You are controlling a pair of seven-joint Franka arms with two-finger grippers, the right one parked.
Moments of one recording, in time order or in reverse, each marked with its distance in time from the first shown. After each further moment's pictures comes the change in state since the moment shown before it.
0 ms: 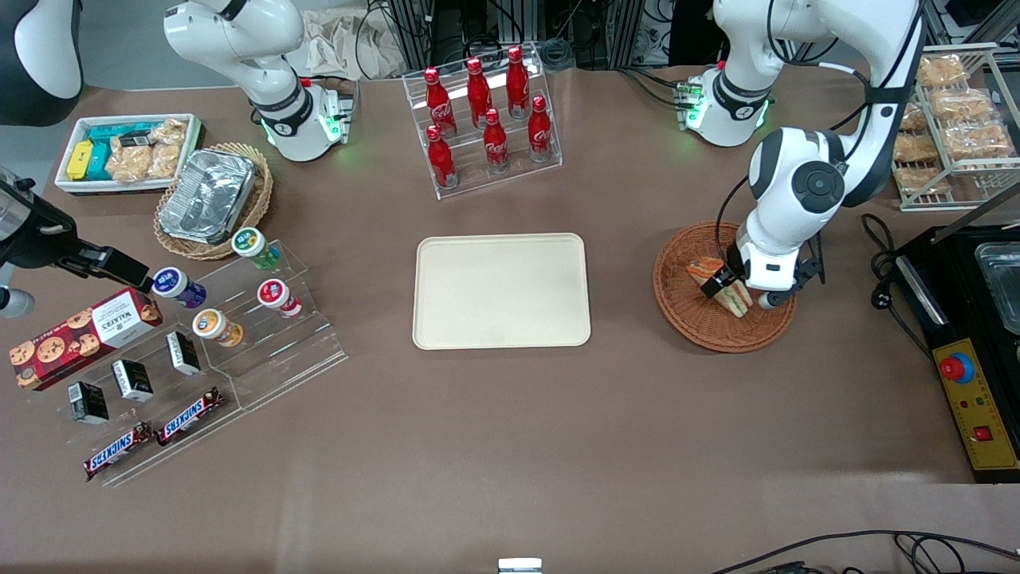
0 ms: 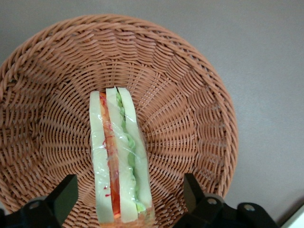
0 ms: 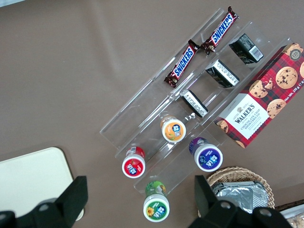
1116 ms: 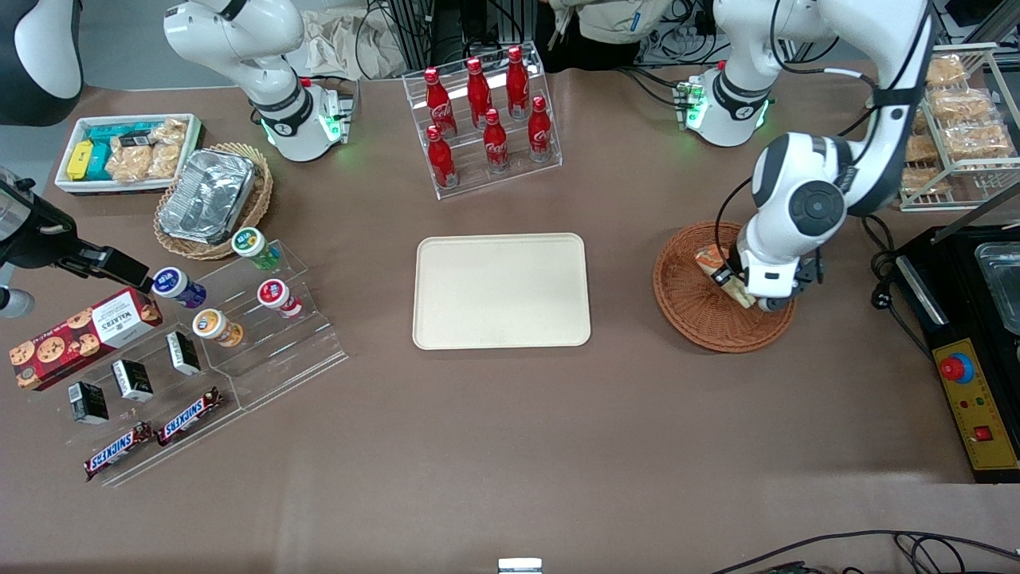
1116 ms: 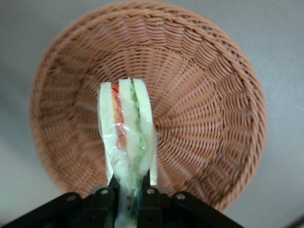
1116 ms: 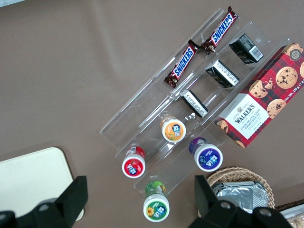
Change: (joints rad) arm 0.000 0.017 -0.002 0.195 0.040 -0.385 -0.034
